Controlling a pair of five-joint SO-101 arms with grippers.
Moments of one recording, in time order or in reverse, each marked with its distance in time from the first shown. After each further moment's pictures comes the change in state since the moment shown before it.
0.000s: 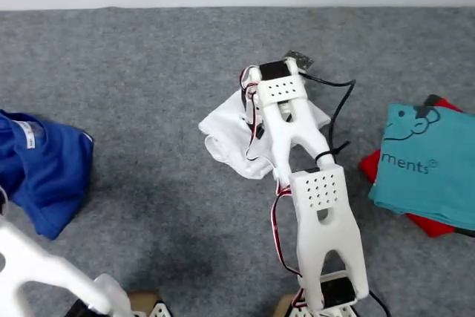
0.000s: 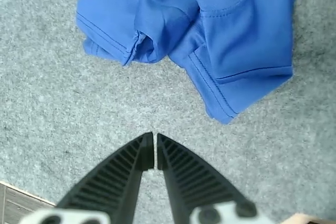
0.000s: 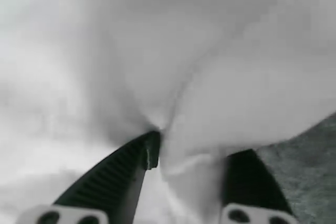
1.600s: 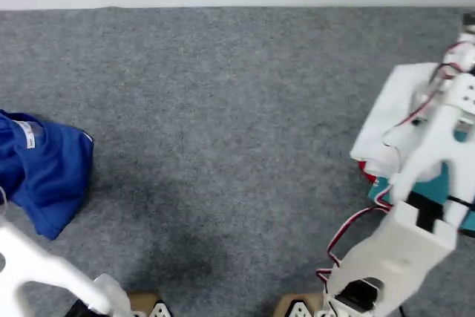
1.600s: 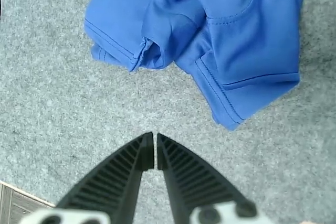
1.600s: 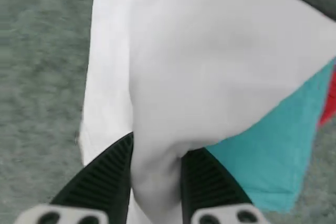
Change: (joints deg) left arm 0.0 0.0 0.0 -1.8 -0.2; right arm 44.6 -38.0 12.6 7.7 58.6
